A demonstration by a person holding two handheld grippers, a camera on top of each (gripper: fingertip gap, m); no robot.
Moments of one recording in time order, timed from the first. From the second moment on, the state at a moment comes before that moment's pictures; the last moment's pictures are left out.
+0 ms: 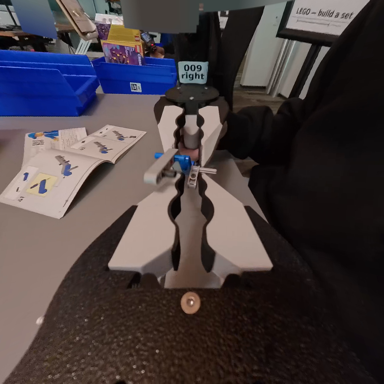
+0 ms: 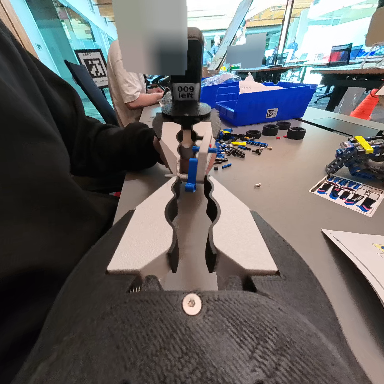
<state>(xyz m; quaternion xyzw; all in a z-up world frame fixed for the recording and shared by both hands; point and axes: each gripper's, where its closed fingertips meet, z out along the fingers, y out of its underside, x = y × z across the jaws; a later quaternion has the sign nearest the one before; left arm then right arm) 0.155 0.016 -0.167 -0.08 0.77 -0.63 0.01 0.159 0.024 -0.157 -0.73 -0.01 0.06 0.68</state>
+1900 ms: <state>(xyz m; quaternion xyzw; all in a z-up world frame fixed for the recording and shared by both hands) 0.175 -0.011 -0.097 0.05 0.75 -0.65 0.10 0.198 -0.012 -0.089 -0.35 0.19 0.44 0.81</state>
